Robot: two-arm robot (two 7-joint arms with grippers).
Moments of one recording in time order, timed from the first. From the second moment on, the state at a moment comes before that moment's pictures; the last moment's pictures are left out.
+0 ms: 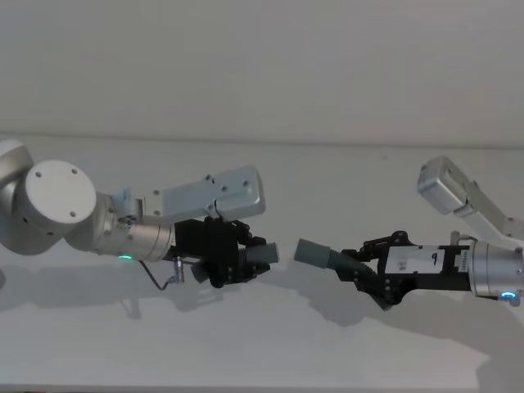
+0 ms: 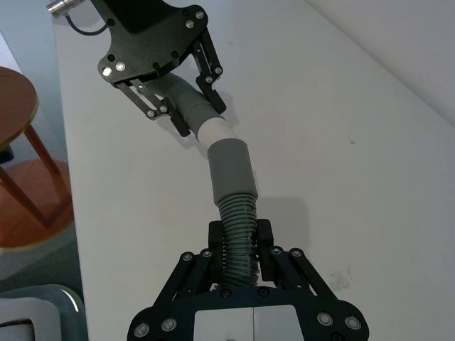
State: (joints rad) left arm -0.76 0.57 0.84 -1.52 -0.15 0.30 -0.83; right arm 0.53 0.71 -0.59 -1.48 0.40 0.24 0.89
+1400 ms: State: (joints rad) left arm -0.81 0.55 0.88 -1.48 -0.14 0.24 -0.92; right arm 0.56 0.72 -0.62 -1.46 0.43 0.23 0.90
